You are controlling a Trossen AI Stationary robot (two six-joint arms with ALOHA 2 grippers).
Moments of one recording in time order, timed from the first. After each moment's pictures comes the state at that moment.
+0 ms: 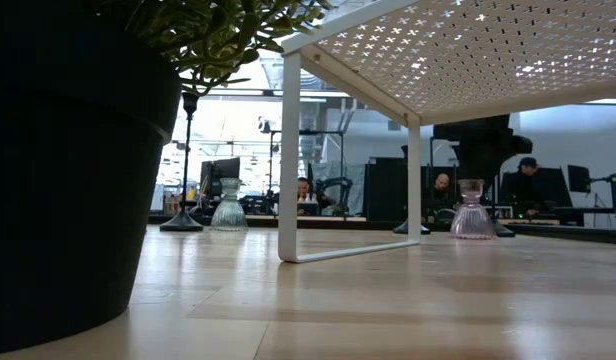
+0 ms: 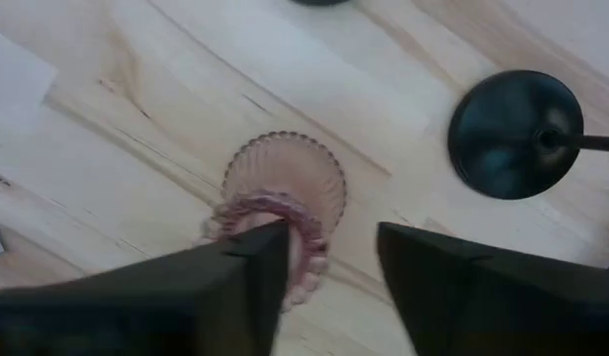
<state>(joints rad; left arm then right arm) -0.93 0.71 1.13 0.54 -1.38 0.53 -0.59 1.36 0.88 -0.88 0.08 0.38</state>
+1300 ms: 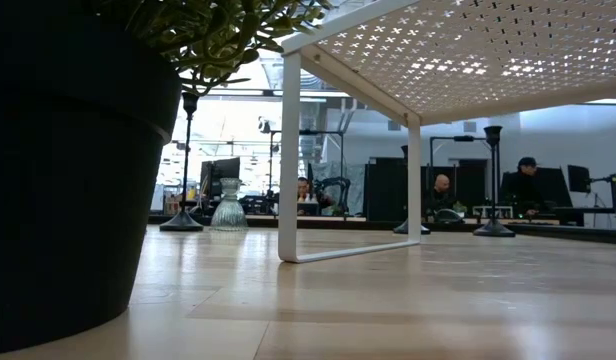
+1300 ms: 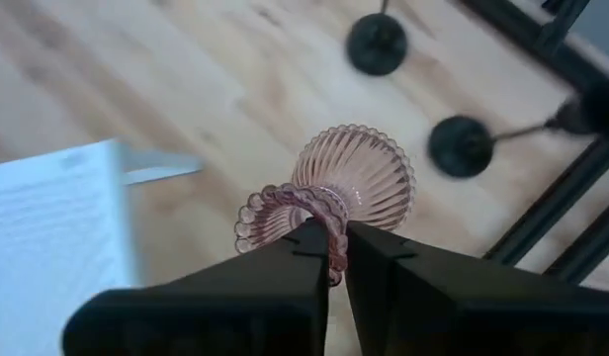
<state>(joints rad) -0.93 0.71 1.13 0.54 -1.38 0.53 -0.42 1.10 1.44 -1.48 0.03 0.43</state>
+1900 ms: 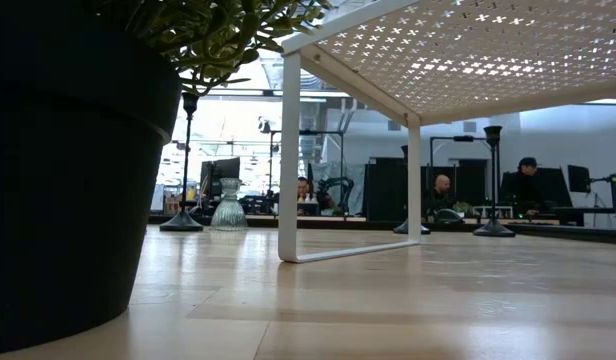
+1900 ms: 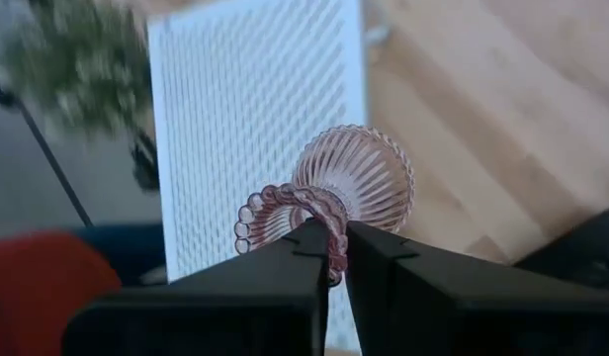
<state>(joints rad) -0.93 0.71 1.13 0.55 -1.38 0.52 0.41 1.06 1.54 -1.55 0.05 1.12</state>
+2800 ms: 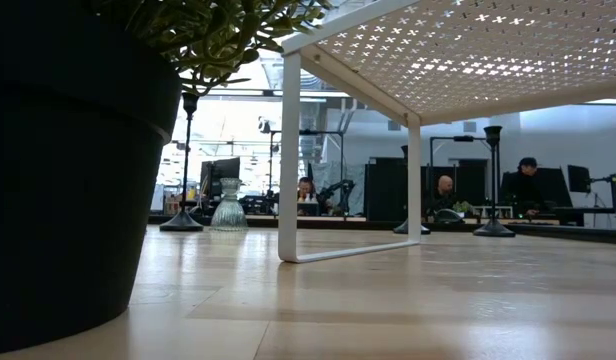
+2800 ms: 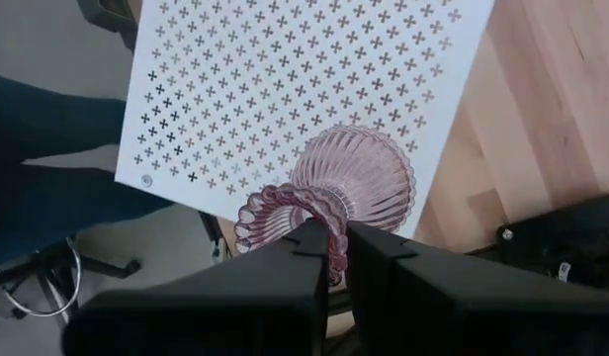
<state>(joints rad) -0.93 0.73 1.13 0.56 -1.38 0.52 0.90 1.29 1.57 -1.57 0.16 1.28</state>
